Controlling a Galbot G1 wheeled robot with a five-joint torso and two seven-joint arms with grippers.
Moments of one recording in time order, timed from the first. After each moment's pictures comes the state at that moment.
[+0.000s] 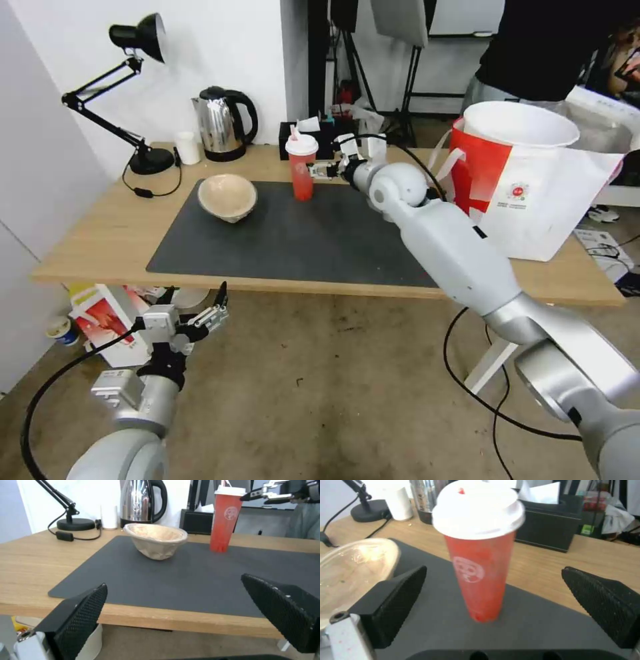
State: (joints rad) left arm 1.72 -1.46 -0.66 -2.31 -0.32 0.16 0.02; right arm -0.18 1.30 -0.20 1.27 0.79 -0.56 0.12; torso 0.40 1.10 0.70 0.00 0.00
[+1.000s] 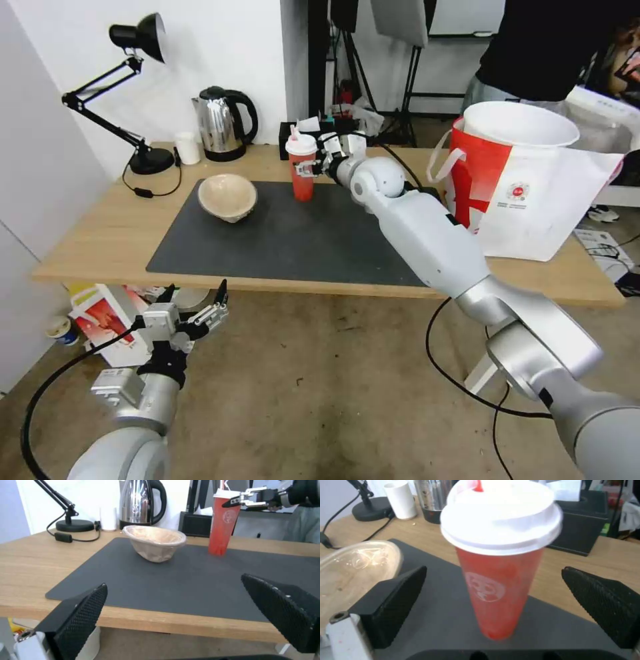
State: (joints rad) left arm 1.71 -1.46 -0.66 -2.31 -0.32 0.15 0.02; right arm -0.12 1.40 -0.20 1.10 0.74 -0.53 0.05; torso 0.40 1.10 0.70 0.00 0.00
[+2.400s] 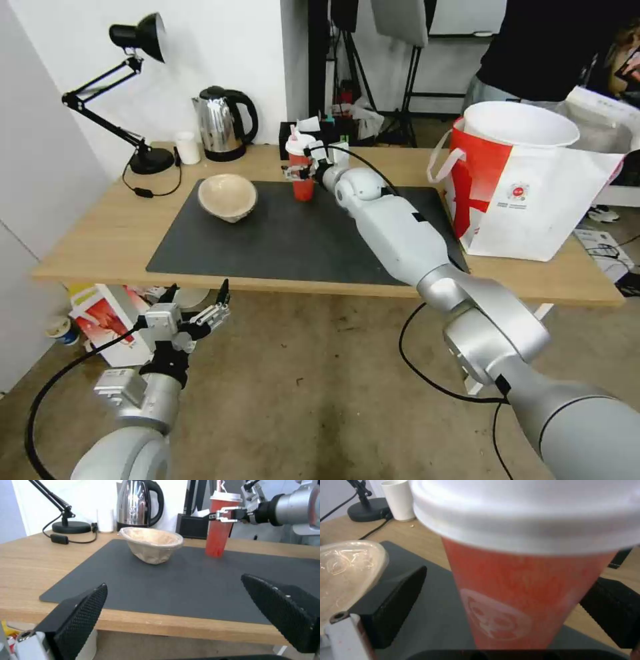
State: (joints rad) left arm 1.70 -1.45 -0.65 -2.29 -0.33 0.13 0.03; right arm -0.08 1.56 -0.12 0.74 0.53 -0.30 -0.14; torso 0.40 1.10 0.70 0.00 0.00
